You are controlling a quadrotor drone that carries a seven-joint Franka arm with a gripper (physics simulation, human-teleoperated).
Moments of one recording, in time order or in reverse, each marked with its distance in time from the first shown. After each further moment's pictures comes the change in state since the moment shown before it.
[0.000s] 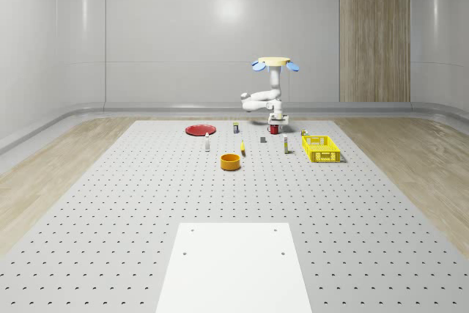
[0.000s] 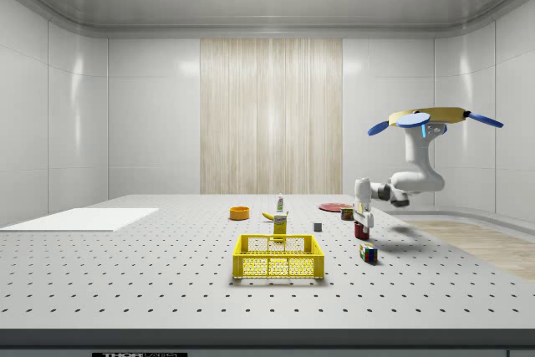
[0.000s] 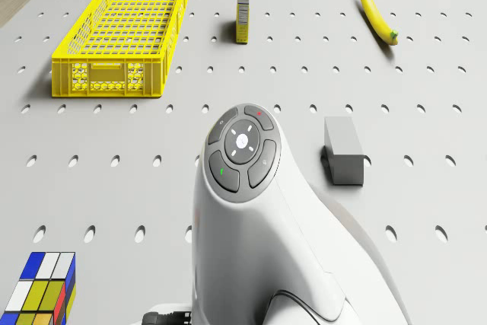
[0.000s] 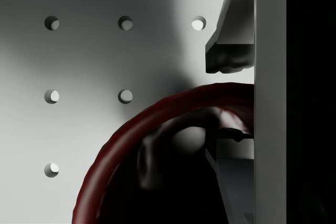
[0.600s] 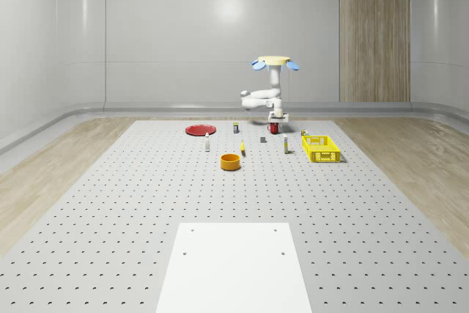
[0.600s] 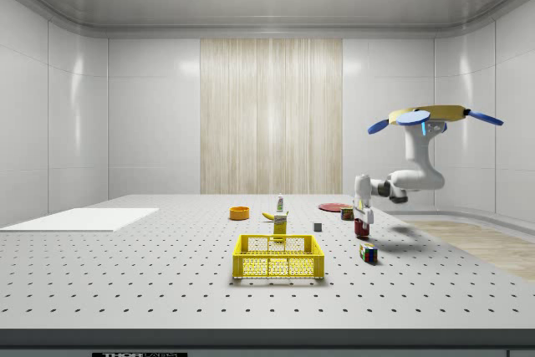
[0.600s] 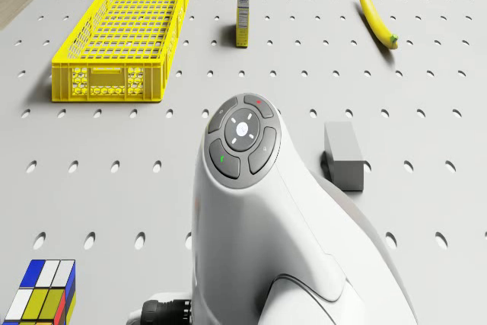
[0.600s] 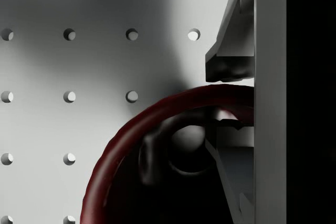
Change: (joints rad) arm -0.017 -0.030 0.065 -0.005 0.070 0.011 0.018
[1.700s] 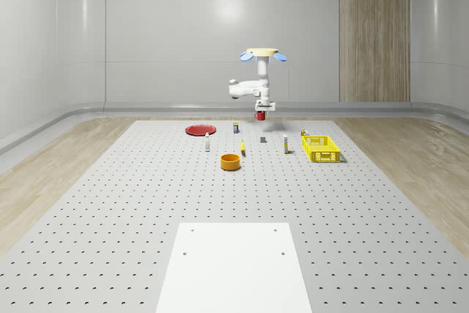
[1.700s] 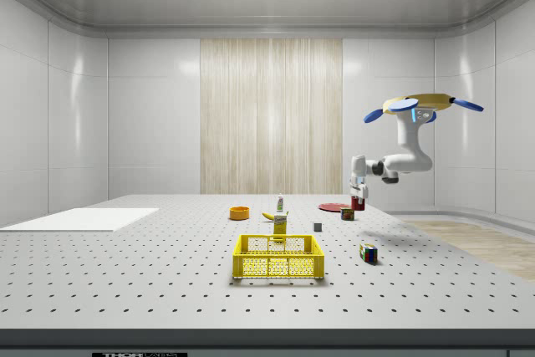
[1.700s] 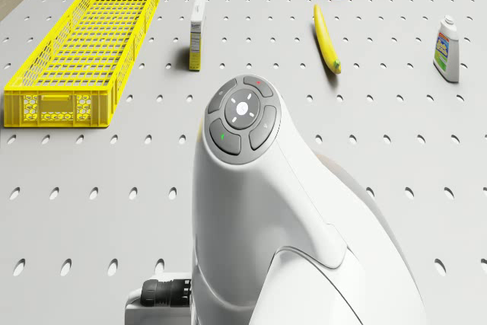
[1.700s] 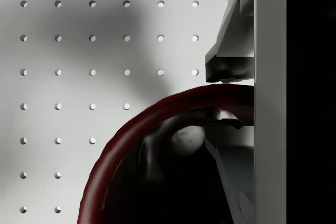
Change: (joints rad) arm -0.022 -0.072 0.069 -0.001 0.085 0.053 0.021
